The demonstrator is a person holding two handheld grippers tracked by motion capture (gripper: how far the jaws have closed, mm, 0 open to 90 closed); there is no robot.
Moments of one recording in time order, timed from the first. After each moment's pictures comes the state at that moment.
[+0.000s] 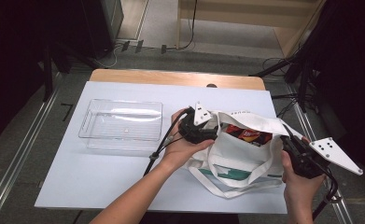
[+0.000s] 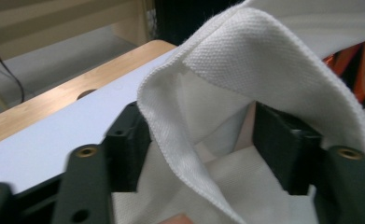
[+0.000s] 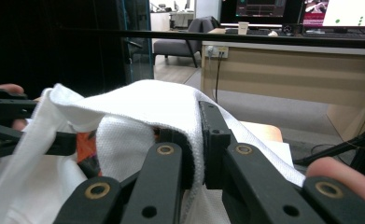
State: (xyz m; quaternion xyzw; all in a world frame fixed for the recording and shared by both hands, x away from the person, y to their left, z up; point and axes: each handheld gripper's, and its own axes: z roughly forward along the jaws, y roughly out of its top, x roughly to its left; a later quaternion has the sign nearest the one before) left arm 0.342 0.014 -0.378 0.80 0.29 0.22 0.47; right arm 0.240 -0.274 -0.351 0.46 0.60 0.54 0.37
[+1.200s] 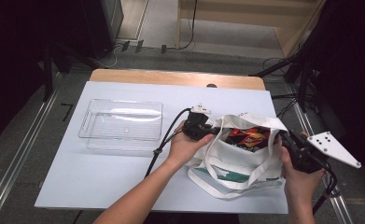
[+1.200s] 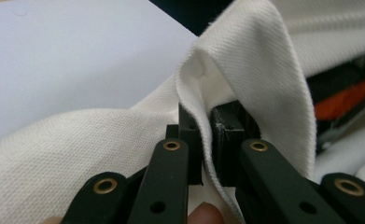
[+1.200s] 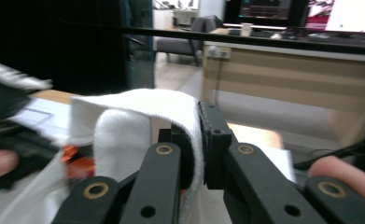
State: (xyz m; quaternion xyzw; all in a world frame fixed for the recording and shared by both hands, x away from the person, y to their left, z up) left arm 0.369 0.011 -0.407 0.81 0.33 0.00 0.48; right arm 0.251 -0.273 -0.344 0.45 0.61 0.53 0.37
